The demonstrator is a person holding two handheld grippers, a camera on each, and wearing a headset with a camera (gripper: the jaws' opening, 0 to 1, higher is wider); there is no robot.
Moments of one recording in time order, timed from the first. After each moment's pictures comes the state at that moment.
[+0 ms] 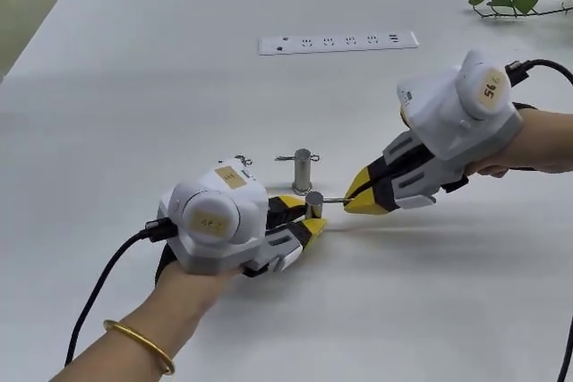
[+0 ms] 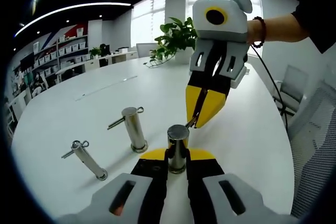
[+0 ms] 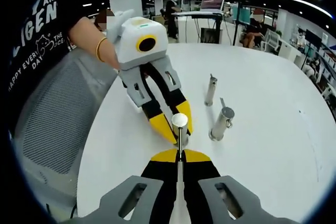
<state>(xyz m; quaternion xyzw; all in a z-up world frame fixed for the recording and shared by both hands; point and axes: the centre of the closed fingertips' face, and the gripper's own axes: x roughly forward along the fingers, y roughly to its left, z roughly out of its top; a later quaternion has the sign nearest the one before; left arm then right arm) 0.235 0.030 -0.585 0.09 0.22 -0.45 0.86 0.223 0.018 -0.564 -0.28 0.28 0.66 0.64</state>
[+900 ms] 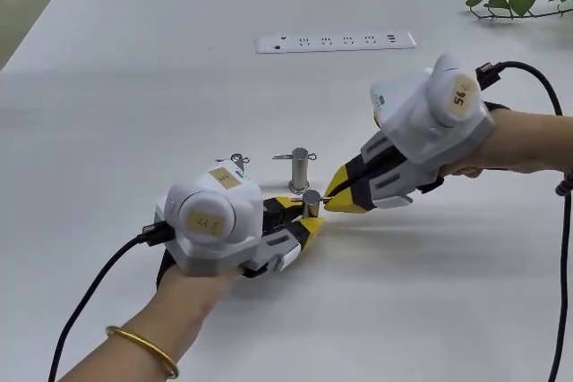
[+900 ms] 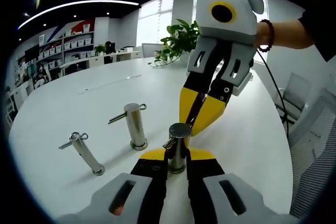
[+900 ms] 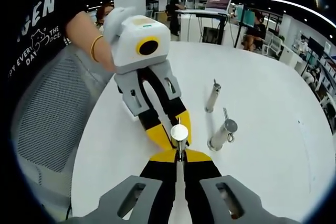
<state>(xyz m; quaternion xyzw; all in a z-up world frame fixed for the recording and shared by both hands) 0.237 0.030 -0.587 0.06 0.22 -0.44 0.87 0.224 0.032 -0.567 -0.31 0.26 0.66 0.63</state>
